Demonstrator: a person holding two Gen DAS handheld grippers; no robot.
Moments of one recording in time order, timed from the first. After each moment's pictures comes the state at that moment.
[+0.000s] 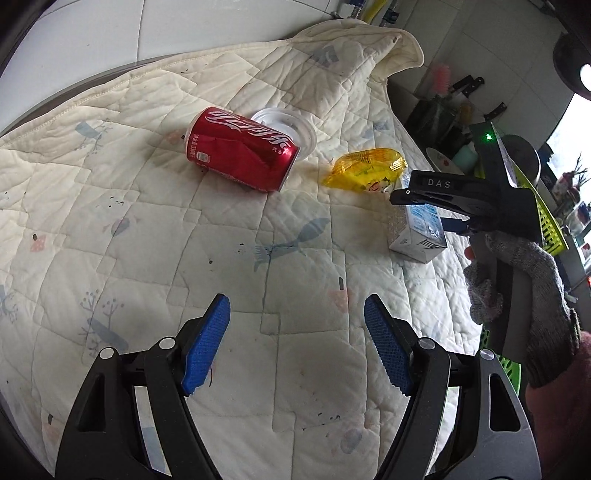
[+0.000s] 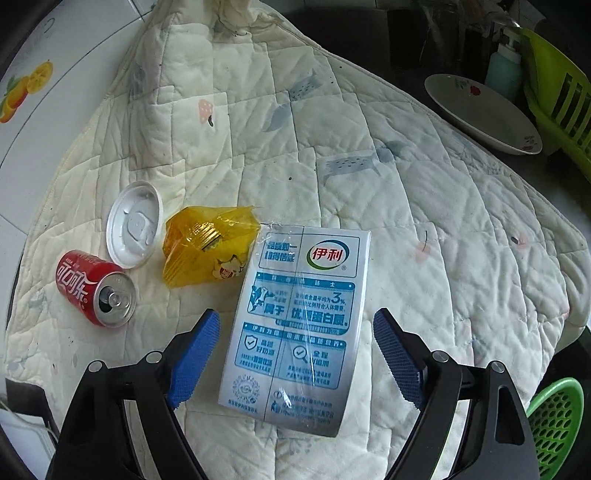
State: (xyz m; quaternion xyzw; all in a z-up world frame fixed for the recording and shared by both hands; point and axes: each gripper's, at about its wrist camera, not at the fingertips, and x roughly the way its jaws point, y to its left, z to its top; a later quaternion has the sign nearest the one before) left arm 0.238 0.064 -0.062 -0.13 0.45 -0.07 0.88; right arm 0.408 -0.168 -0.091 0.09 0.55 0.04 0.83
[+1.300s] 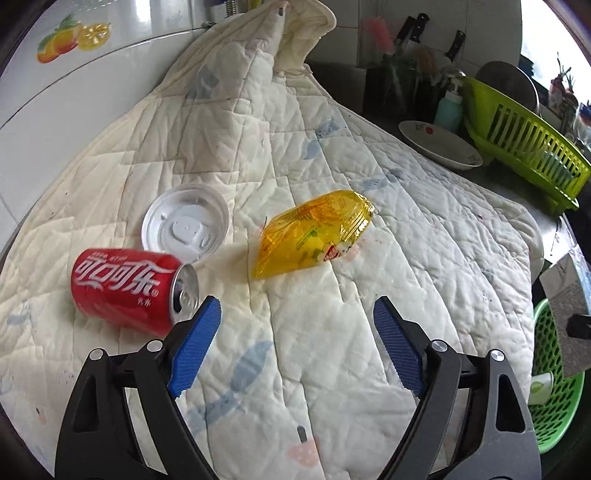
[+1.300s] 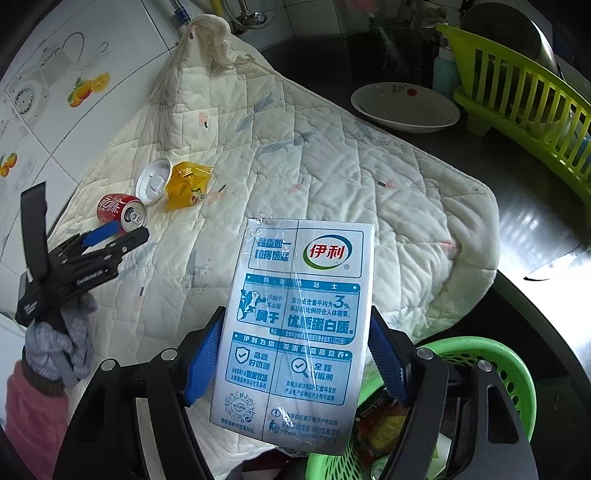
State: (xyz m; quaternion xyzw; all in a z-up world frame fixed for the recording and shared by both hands) left arm 0.355 -0.044 -0.066 0.06 0.41 -0.11 0.90; right arm 0.262 -0.310 -0.053 0.08 0.51 0.11 0.85
